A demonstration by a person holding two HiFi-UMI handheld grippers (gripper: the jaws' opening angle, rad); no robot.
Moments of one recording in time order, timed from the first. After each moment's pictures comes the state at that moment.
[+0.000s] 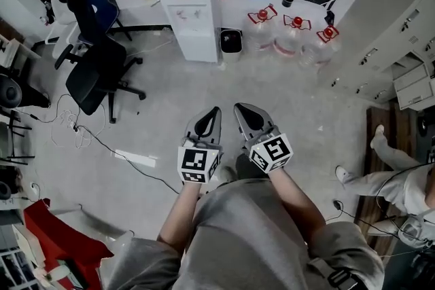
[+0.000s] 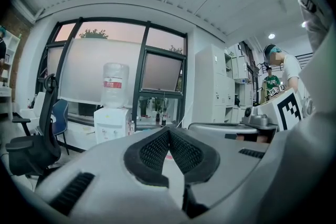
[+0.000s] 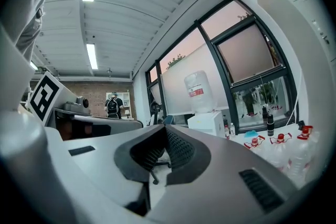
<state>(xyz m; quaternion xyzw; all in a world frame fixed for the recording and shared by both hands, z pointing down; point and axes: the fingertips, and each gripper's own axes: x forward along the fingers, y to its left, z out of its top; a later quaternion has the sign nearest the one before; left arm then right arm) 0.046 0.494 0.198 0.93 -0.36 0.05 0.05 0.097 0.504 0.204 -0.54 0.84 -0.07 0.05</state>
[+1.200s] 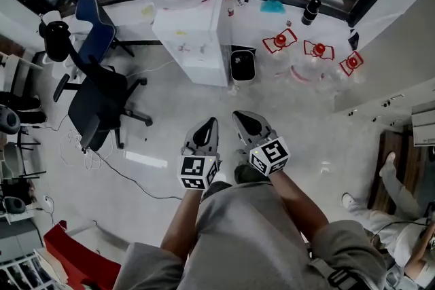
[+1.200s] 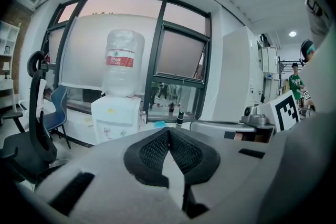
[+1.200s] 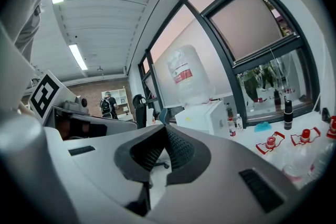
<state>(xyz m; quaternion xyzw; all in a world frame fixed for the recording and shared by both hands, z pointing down) 0.110 0.196 0.248 0.90 -0.39 0.12 0.13 0.171 0.200 0.250 -0.51 0.85 -0.14 0.03</state>
